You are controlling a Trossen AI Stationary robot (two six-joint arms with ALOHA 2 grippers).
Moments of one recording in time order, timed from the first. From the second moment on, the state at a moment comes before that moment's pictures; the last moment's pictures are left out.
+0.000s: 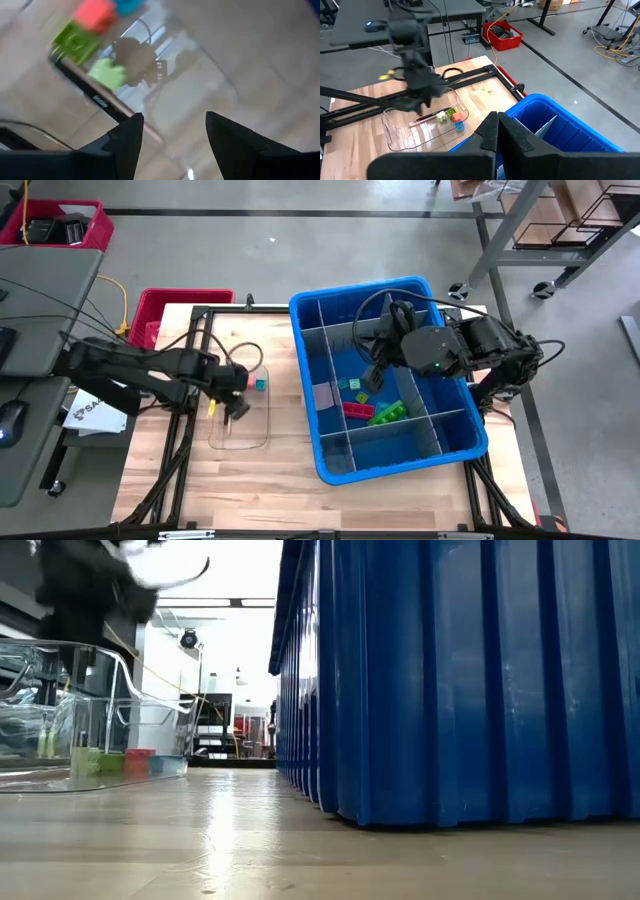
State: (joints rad) left arm -0.06 1.04 0.82 -1.11 0.04 -0.90; right arm 0.27 1.71 2.35 -1.22 0.70 0.34
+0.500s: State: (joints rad) left arm 0.10 1.05 0.59 -0.83 -0.11 -1.32; right arm 0.27 1.71 2.35 -1.21 0.70 0.34
